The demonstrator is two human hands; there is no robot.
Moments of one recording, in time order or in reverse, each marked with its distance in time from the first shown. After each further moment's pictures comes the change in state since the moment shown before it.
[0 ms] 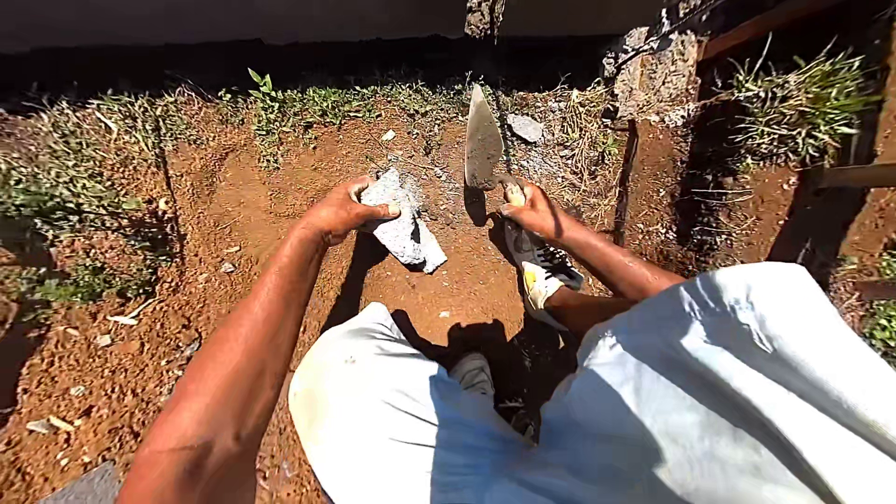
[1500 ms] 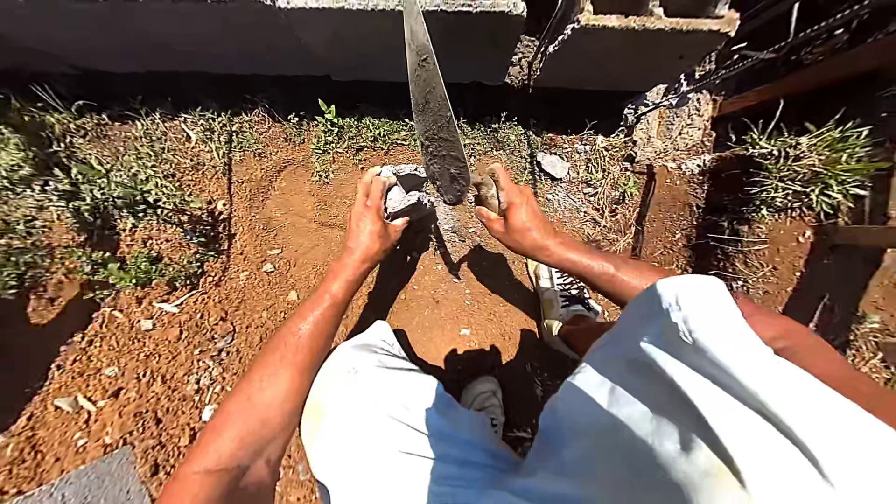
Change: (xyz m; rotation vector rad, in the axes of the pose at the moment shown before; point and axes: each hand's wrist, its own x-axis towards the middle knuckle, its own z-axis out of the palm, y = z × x) left_hand -0.023 -0.005 -0.005 0.606 0.579 0.466; right_hand 0.009 -0.114 0.056 -0.630 0.037 -0.466
